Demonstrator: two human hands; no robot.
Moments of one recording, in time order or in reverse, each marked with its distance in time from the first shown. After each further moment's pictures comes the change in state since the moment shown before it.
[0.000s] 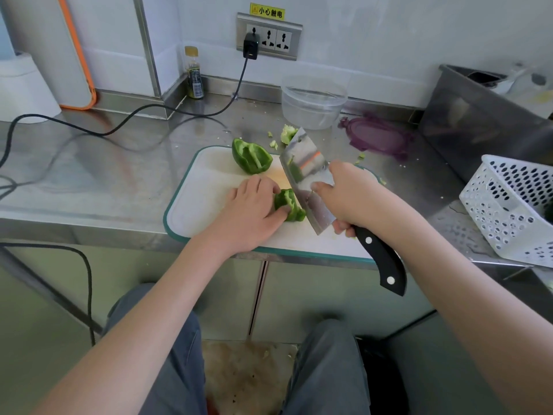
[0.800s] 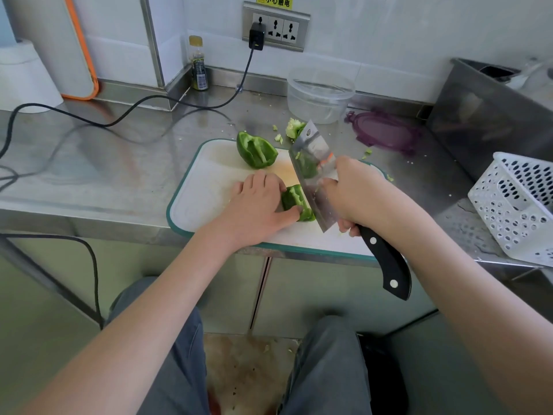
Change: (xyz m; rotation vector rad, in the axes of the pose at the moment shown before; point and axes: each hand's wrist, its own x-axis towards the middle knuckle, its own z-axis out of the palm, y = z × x) left_hand 0.003 0.007 -0.001 0.051 -0.033 -0.052; right_hand -0.001 0.003 0.006 -0.004 0.149 -0.071
